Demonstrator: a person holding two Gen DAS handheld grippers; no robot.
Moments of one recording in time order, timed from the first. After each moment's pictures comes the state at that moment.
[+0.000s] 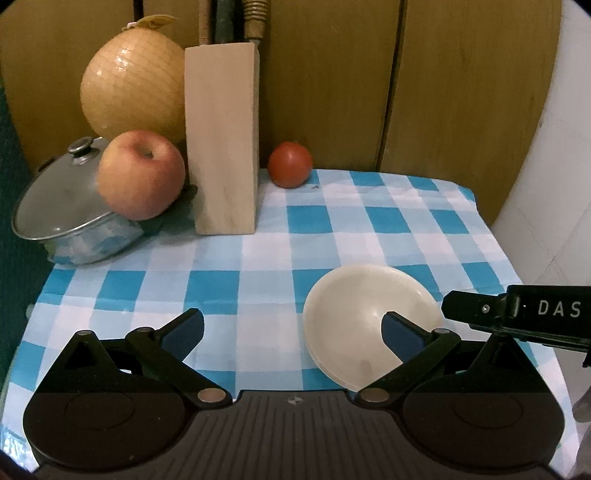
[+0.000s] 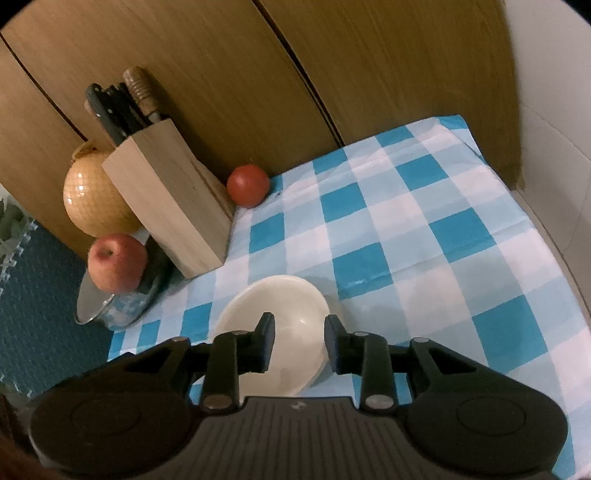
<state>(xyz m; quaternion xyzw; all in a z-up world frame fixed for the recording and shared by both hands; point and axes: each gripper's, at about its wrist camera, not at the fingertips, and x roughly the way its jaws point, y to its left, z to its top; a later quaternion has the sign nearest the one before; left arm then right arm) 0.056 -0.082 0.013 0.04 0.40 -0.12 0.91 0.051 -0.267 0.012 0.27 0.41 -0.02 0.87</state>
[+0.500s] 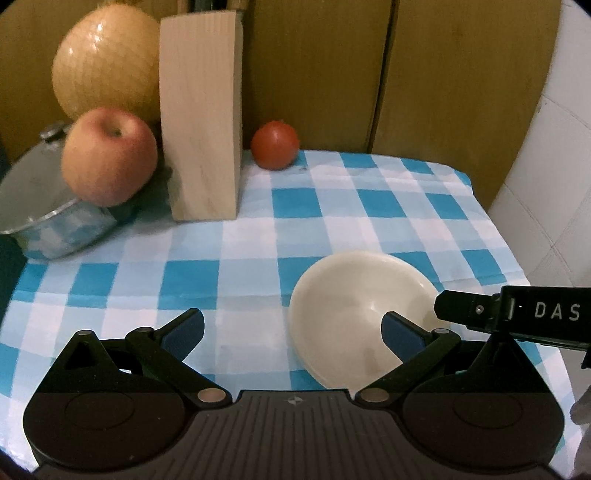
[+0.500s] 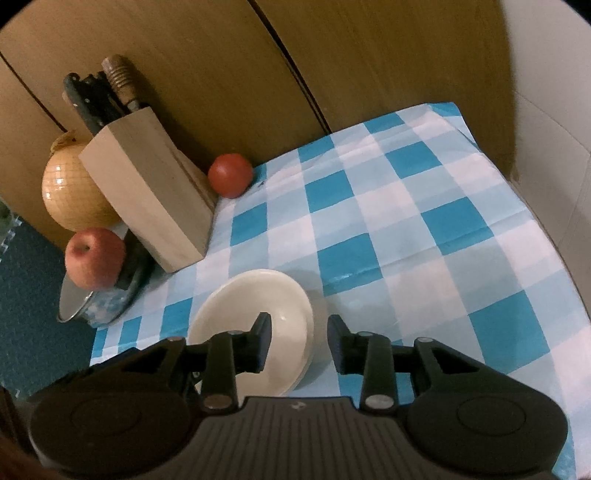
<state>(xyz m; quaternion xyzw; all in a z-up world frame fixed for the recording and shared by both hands) 0.074 -0.089 -0.007 0.04 0.42 -0.14 0.89 0.063 -0.272 -0.005 0.27 0.42 -0.03 0.87</state>
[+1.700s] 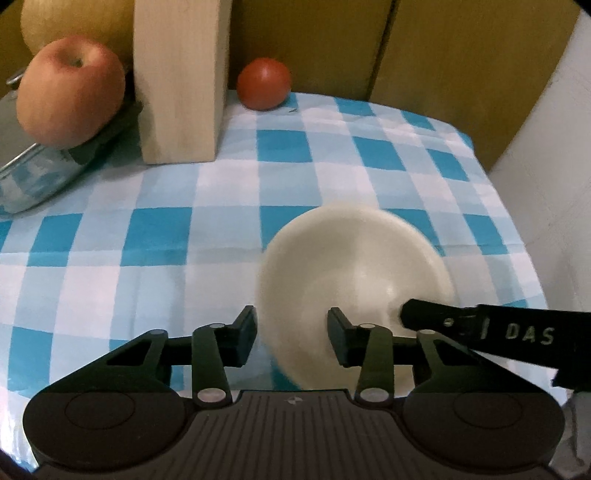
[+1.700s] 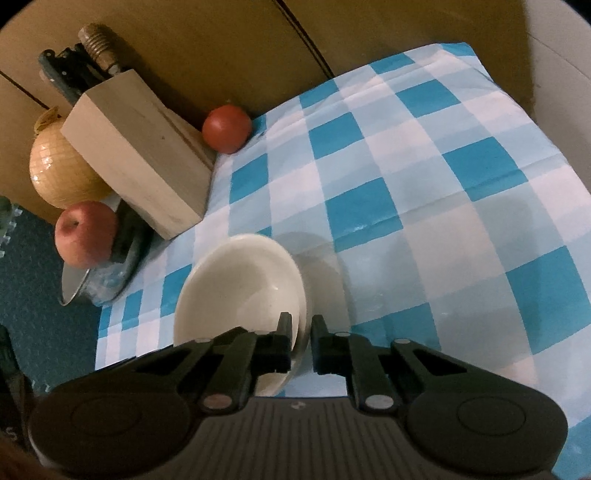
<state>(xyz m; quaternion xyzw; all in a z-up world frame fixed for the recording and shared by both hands) 0.086 -0.096 -0.032 0.03 0.50 -0.16 0.85 0.078 -0.265 -0.033 0.30 0.47 0.00 0.83</state>
